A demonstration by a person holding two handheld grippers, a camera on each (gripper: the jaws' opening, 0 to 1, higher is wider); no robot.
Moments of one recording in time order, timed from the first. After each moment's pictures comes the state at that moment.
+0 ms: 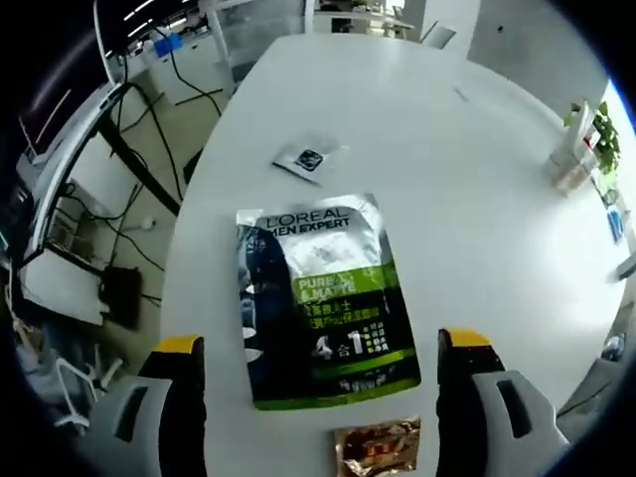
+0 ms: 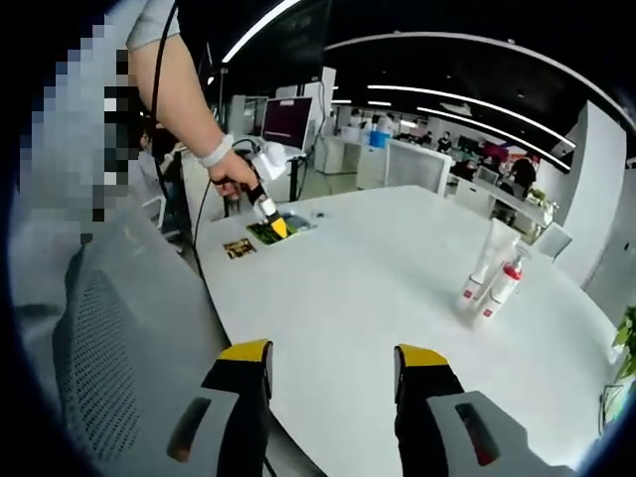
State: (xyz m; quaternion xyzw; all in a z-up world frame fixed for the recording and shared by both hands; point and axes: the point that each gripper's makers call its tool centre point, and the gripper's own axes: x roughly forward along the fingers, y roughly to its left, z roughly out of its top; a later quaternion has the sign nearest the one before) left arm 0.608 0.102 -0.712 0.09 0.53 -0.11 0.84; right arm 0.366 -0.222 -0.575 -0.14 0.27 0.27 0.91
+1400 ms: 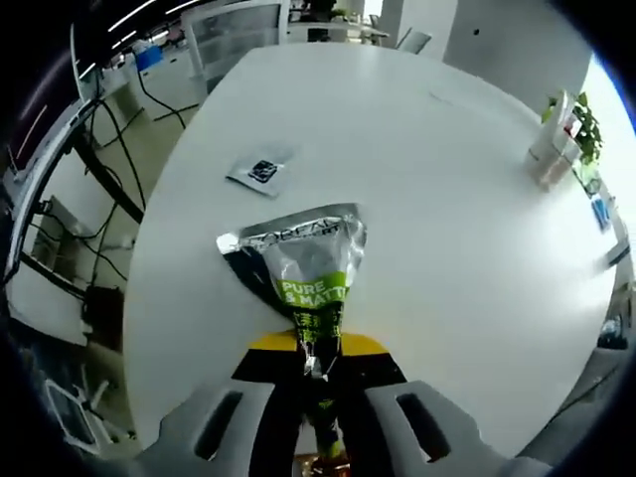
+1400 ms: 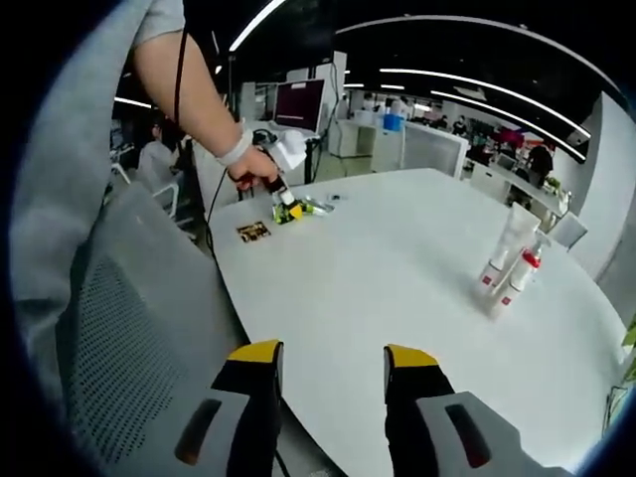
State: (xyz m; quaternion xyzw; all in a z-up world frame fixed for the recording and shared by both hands) left arm 0.613 0.070 -0.718 0.08 0.51 -0.17 0.84; right arm 0.359 -0.216 -0.590 -0.14 0.30 0.29 0.90
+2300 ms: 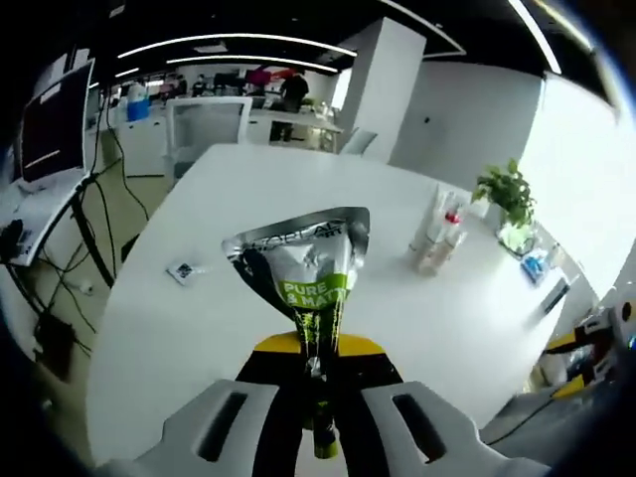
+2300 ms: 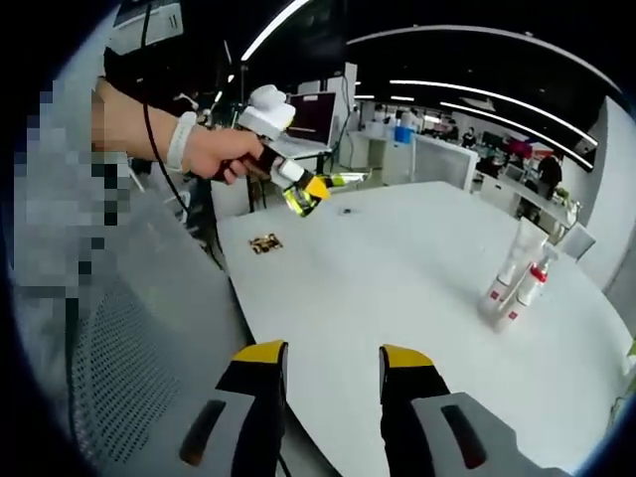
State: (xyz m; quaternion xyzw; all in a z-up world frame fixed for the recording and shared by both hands) left arm 0.538 -0.034 -0.583 -0.04 0.32 -0.26 0.91; right arm 0.358 -0.206 -0.579 -0.13 0.28 0.32 0.90
